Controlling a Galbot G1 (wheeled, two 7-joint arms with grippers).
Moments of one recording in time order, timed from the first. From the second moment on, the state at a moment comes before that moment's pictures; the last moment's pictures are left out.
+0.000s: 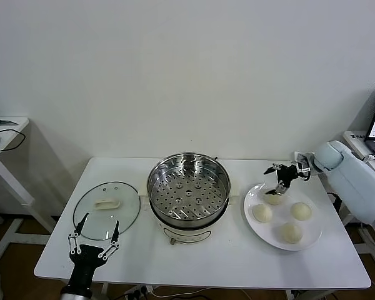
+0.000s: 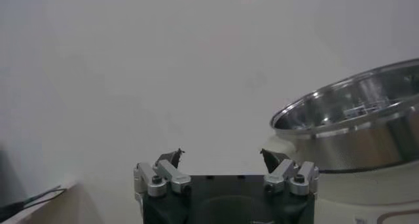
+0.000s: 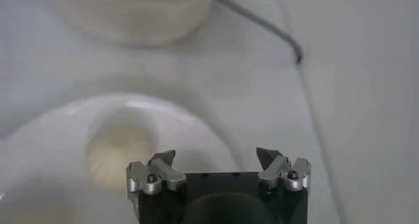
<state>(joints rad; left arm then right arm) 1.81 -1.46 -0.66 -2.17 0.26 -0.20 0.01 -0.03 0.89 -0.47 0.72 -0.19 0.15 -1.20</state>
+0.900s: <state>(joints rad) 1.80 -1.47 -0.66 -2.18 0.25 -0.21 -0.01 -0.03 0.97 -0.51 0.63 -0.33 0.17 -1.15</state>
